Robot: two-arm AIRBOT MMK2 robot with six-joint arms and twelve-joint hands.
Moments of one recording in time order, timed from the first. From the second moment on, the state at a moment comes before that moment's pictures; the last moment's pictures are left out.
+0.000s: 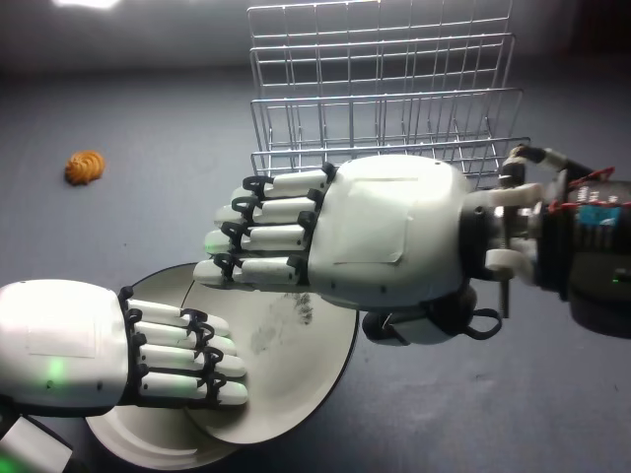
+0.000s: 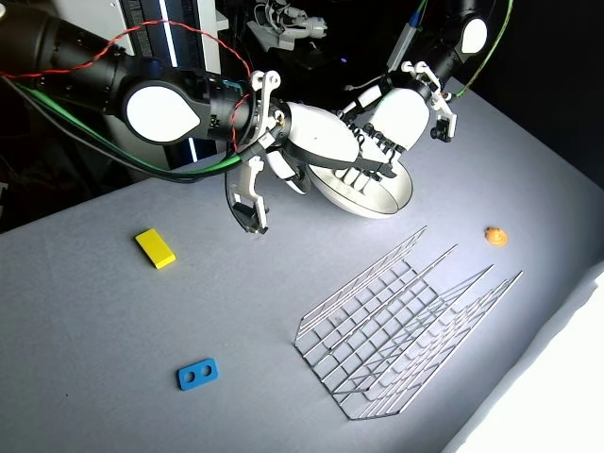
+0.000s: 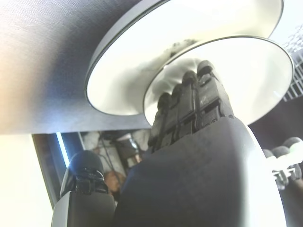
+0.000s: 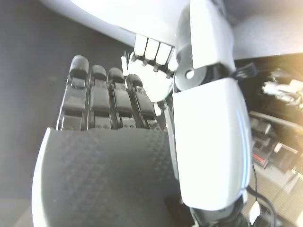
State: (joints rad) left arm 1.01 -0.88 1.20 1.22 -0.87 0.13; right arm -0.35 -1.15 0.88 -0.38 0.23 -1.02
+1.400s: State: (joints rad) left arm 1.00 -0.88 1.22 1.18 -0.88 0.12; right arm -0.40 -1.35 1.02 -0.39 0.29 -1.17
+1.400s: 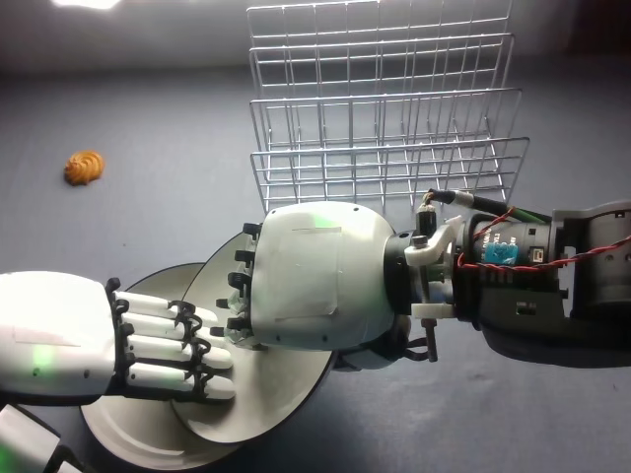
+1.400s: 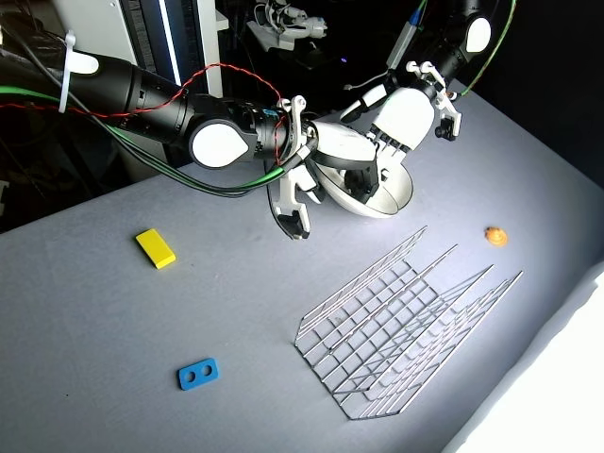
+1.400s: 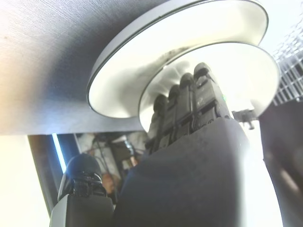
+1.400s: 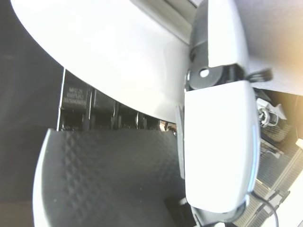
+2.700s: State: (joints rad) left arm 0.80 -0.70 1.31 1.12 -0.83 0.10; right arm -0.33 -1.29 0.93 -0.26 0.36 -1.16
